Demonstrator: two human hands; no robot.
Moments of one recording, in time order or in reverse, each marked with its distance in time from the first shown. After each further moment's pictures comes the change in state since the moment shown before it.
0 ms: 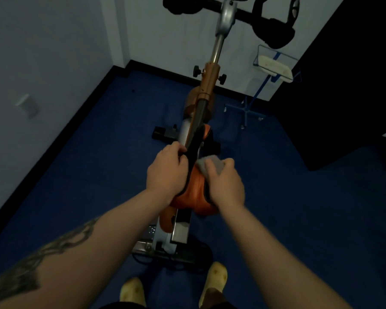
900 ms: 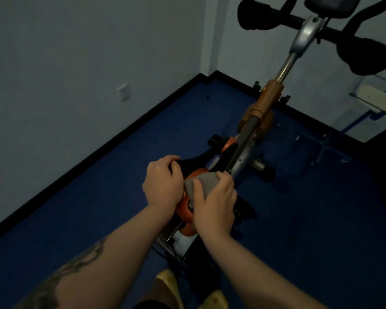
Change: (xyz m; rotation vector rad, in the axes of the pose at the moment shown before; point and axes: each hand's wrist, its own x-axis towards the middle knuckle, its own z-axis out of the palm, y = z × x) left_hand -0.036 0.023 0.040 0.010 0.641 -0.492; right_hand 0.002 0.028 -0.005 0.066 -0.114 -0.478
